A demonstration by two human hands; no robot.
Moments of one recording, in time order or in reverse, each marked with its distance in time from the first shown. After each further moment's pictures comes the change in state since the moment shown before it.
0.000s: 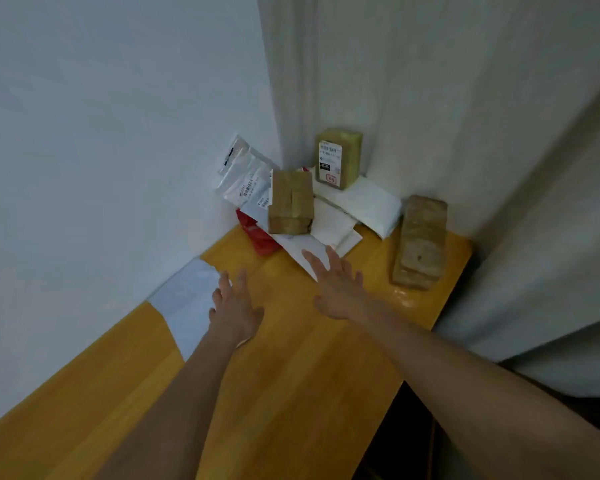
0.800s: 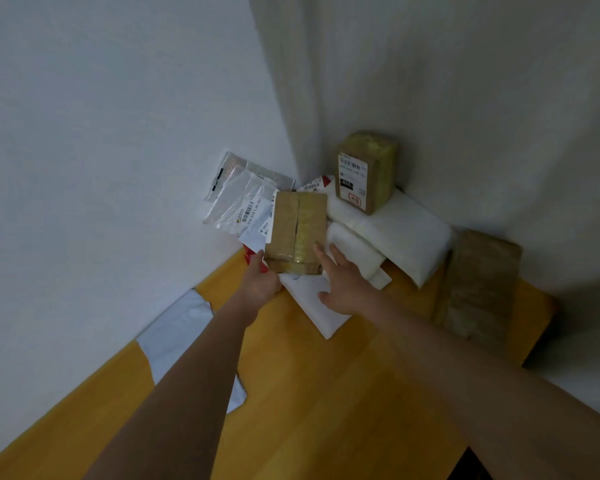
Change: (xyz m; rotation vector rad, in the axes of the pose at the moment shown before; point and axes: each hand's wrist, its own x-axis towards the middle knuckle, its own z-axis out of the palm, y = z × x) left_hand 0.169 0.113 -0.028 -0.801 -0.081 -0.146; right_hand 0.200 0.066 -0.037 0.236 -0.138 -0.195
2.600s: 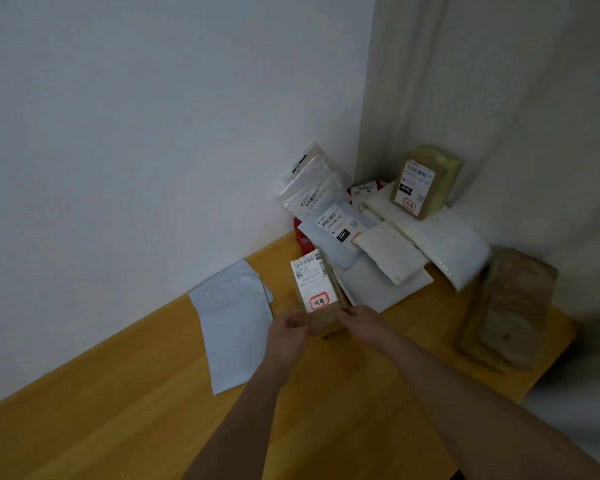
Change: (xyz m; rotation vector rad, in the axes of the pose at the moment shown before) left_hand -0.098 -0.128 -0.031 -0.181 0.157 -0.099; right_hand -0.058 -0.064 0.088 0.268 -0.107 0.240
